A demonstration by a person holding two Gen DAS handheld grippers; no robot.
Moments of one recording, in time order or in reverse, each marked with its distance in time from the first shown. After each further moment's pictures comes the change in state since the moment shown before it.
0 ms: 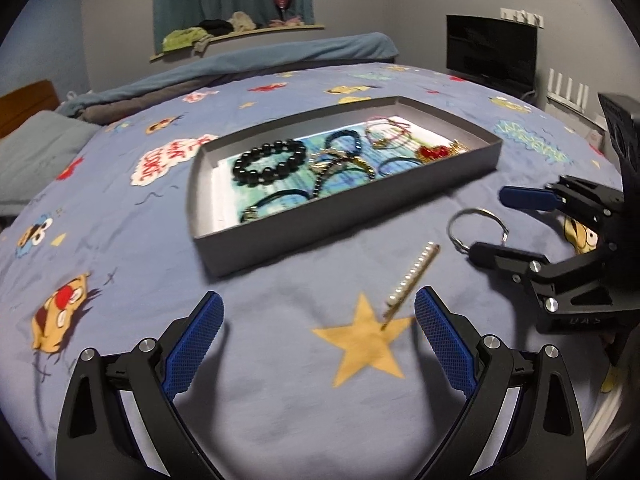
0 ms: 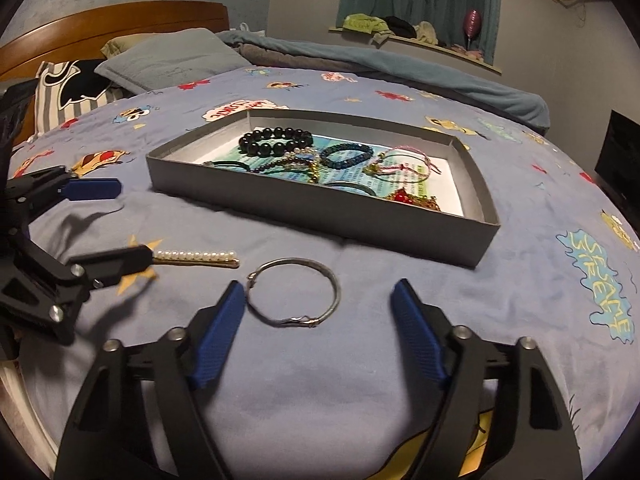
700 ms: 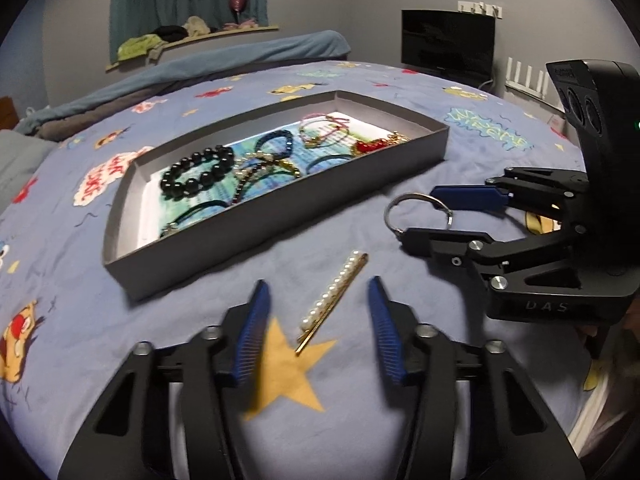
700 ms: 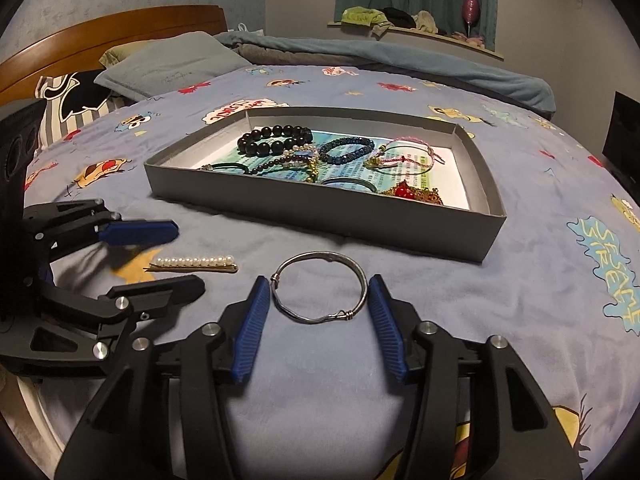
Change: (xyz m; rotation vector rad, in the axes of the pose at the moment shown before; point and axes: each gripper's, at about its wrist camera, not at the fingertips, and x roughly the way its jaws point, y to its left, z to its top) left arm 0.016 -0.029 0.007 0.069 -0.008 -0.150; right arm 0.006 -0.012 0.003 0.057 0.021 0.042
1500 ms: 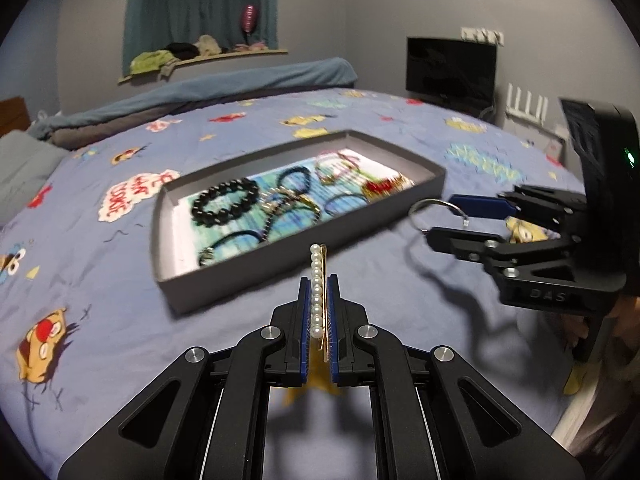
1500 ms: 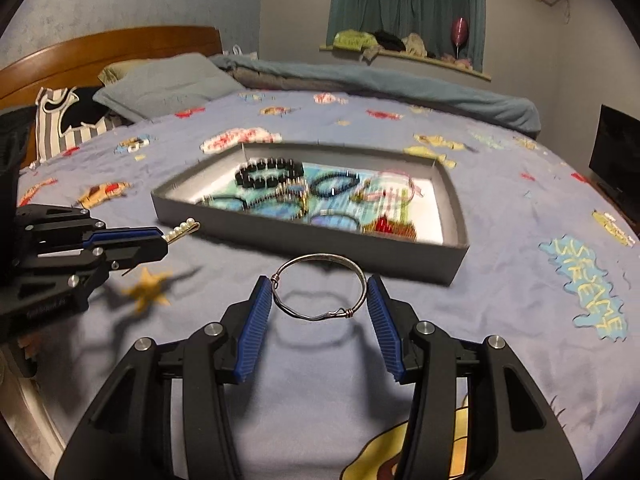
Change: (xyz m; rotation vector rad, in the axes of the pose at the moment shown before) left arm -0.043 0.017 0.008 -0.048 -0.102 0.013; right arm -0.035 0.001 0.007 -0.006 -0.110 -0.039
